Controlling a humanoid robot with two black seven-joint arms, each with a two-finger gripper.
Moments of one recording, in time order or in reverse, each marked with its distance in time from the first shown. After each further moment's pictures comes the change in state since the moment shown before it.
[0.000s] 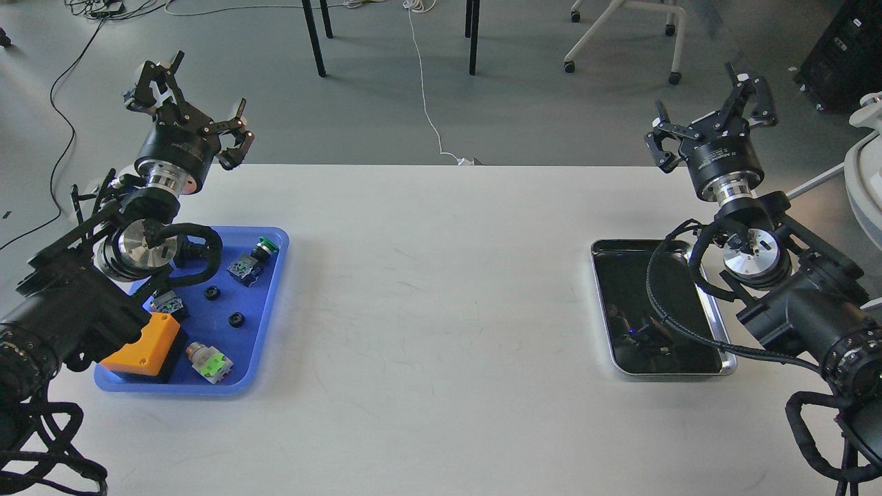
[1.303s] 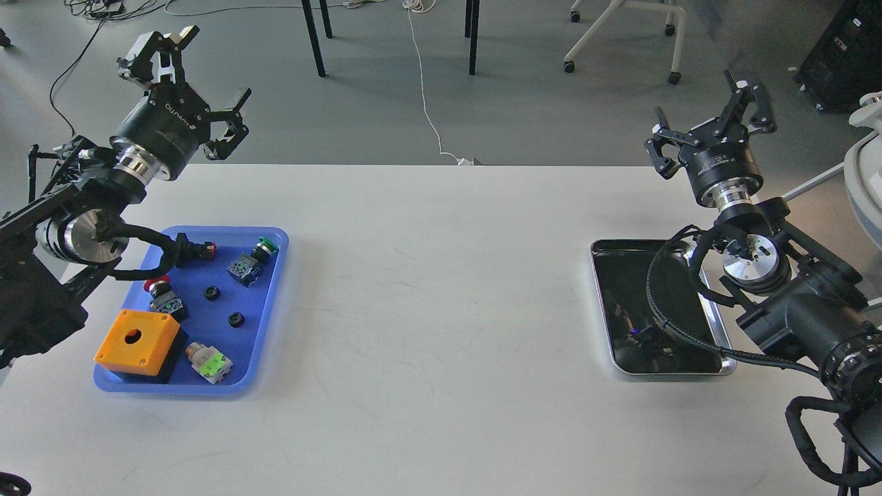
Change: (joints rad) left arm -0.016 0.262 0.083 -0.270 0.219 -0.047 0.077; right arm -0.015 0.000 -0.001 0.000 0.000 0.000 0.003
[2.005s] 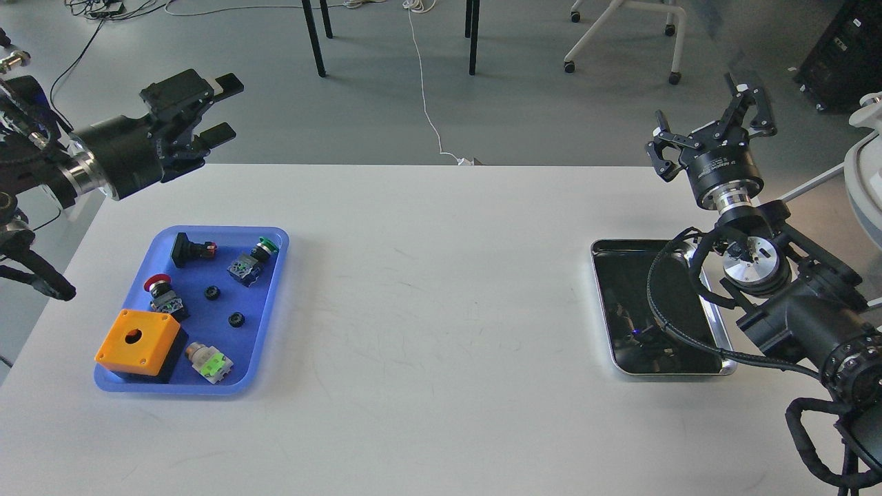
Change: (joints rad) left arm 0.010 0.247 0.012 -0.245 0.840 -0.018 -0.039; right arm 0.002 0.000 0.001 -0.002 0.000 0.000 0.000
